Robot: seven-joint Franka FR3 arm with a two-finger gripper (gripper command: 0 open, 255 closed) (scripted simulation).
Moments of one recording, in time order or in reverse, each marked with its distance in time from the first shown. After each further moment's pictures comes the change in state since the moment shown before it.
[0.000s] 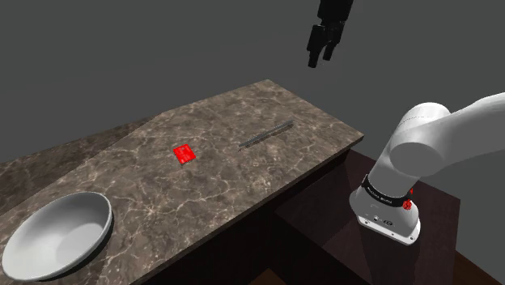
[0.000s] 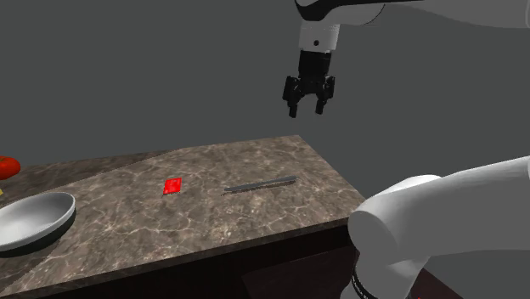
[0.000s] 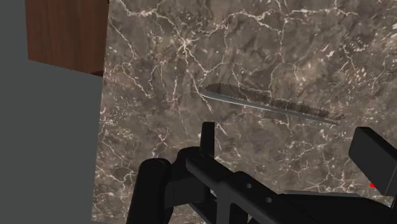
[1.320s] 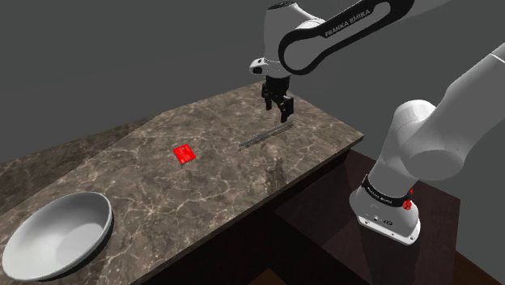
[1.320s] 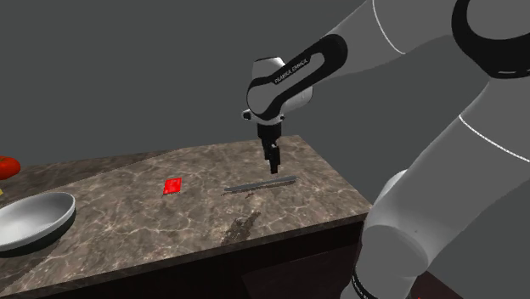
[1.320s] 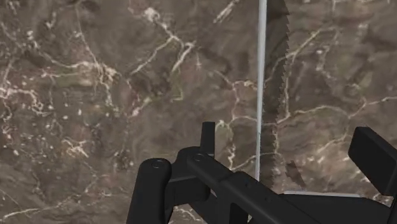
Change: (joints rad) arm 0.334 0.438 -0.154 -0.182 -0.162 0.565 -1.008
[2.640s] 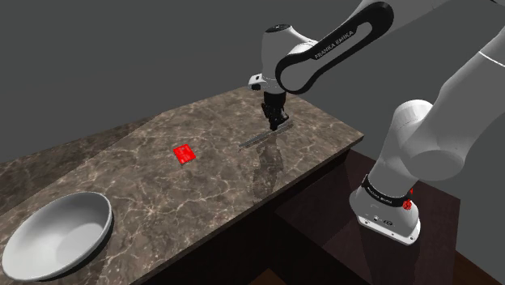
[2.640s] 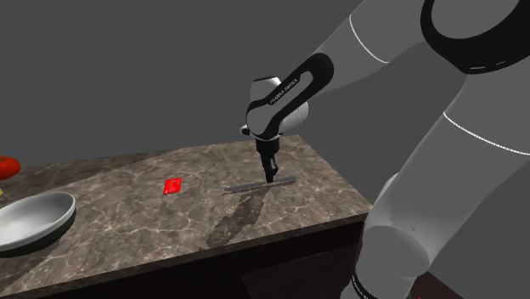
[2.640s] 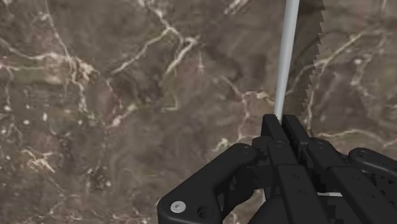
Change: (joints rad) arm 0.013 0.092 -0.013 -0.059 -0.007 0.151 -0.053
